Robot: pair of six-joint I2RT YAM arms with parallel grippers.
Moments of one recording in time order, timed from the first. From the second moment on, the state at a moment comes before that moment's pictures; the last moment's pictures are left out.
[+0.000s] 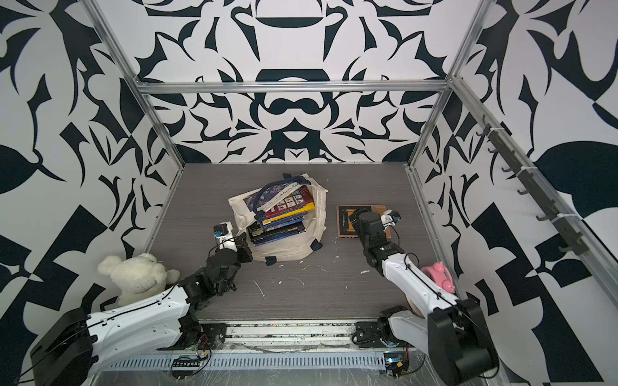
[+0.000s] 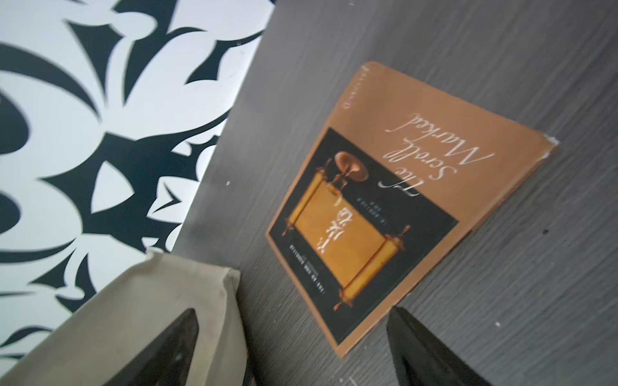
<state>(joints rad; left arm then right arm) -0.89 0.94 0.30 0.28 -0.68 -0.56 0.37 1.07 0.56 -0.07 0.31 1.22</state>
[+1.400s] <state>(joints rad) -0.88 0.93 0.30 0.29 -0.65 -0.54 0.83 1.85 1.17 0.14 0.33 1.10</state>
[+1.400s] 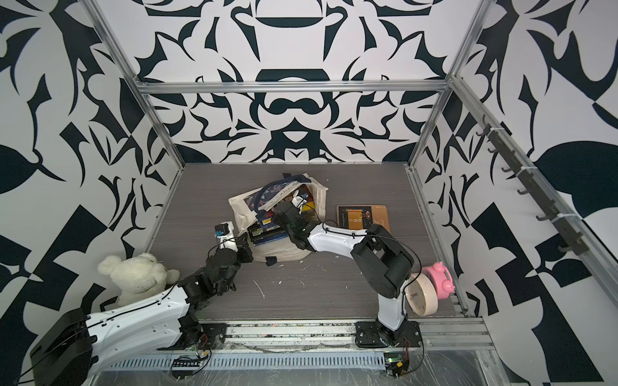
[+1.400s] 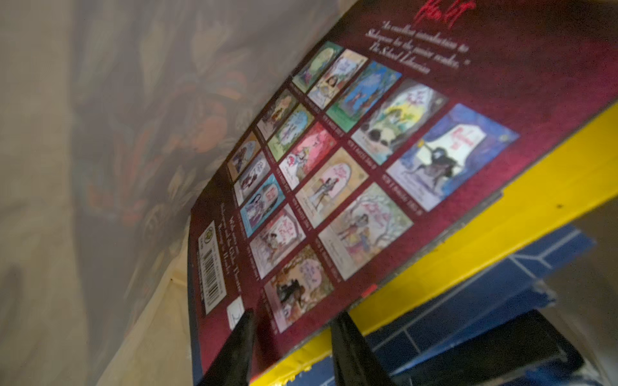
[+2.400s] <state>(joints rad) -0.88 0.93 0.30 0.30 -0.63 -0.53 0.79 1.87 1.24 0.14 0.27 1.02</state>
